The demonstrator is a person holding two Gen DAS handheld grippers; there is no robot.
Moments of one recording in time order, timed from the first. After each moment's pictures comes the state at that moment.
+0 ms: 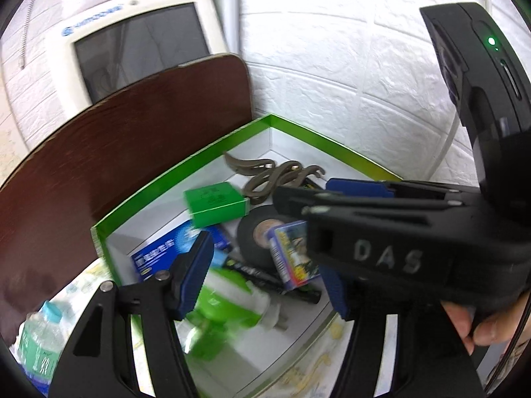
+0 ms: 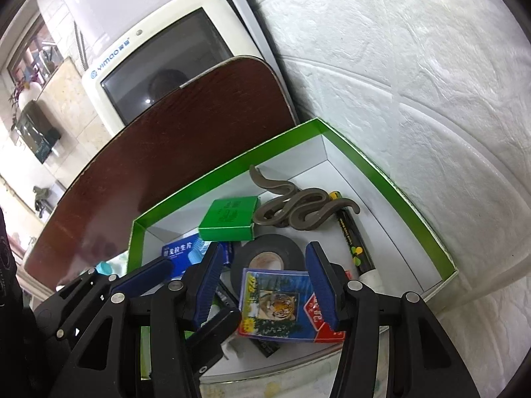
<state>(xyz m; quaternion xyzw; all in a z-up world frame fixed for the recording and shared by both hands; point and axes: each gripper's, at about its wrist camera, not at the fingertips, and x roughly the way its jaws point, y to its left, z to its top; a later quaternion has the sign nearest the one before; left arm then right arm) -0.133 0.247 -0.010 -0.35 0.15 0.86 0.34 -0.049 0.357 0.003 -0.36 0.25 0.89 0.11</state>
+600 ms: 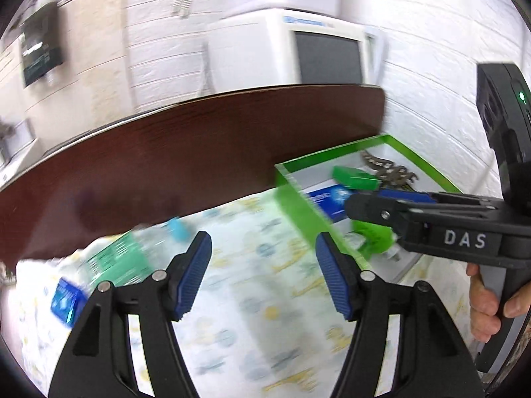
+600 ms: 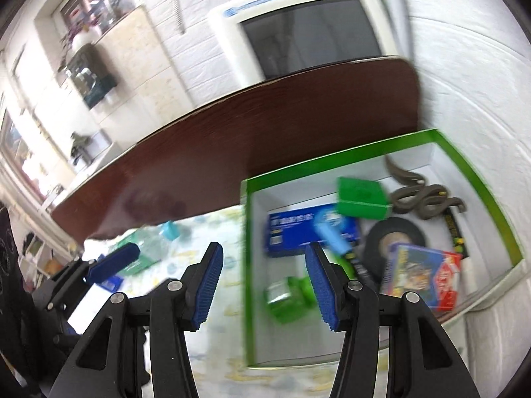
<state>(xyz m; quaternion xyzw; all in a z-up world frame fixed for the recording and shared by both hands) -0.116 0.053 0.006 -0.34 0.05 0.92 0.19 -0.078 0.231 0.030 -0.38 0.18 0.91 0.00</state>
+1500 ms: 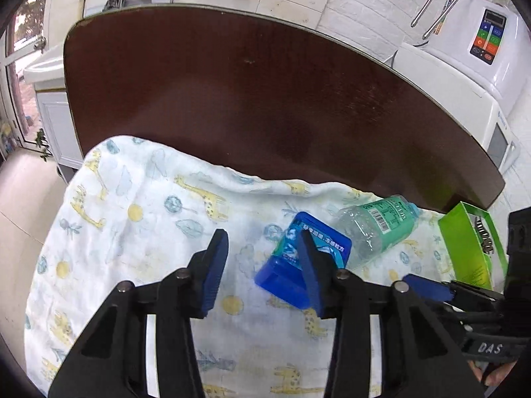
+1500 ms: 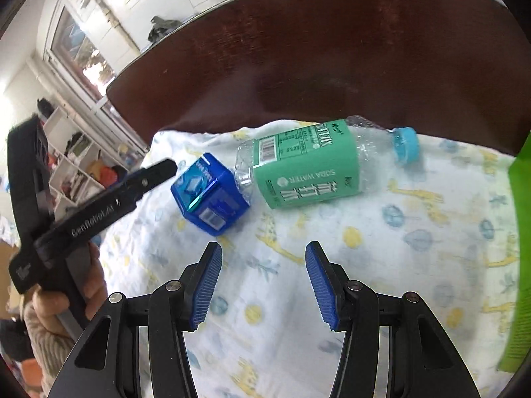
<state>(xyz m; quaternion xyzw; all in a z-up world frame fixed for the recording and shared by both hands) -0.148 -0.212 -0.054 -0.39 -0.14 0.91 0.05 -0.144 -0.007 -0.038 -0.48 0.11 0.85 -0.19</state>
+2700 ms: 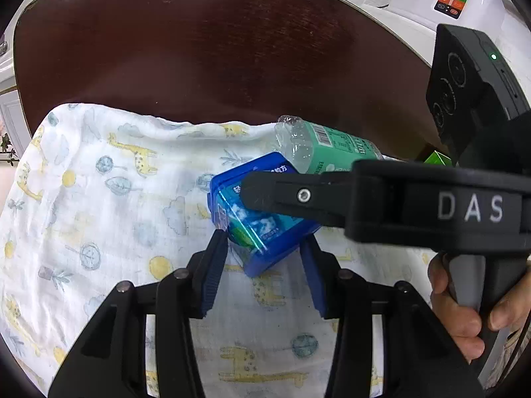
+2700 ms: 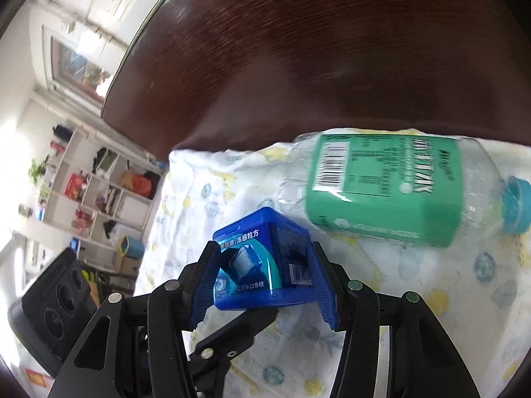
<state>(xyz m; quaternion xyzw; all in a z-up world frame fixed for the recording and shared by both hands) -0.137 -0.171 -0.080 -0.42 -0.12 0.89 0.12 -0.216 -0.052 -0.057 -0.52 0.18 0.80 -0.24</state>
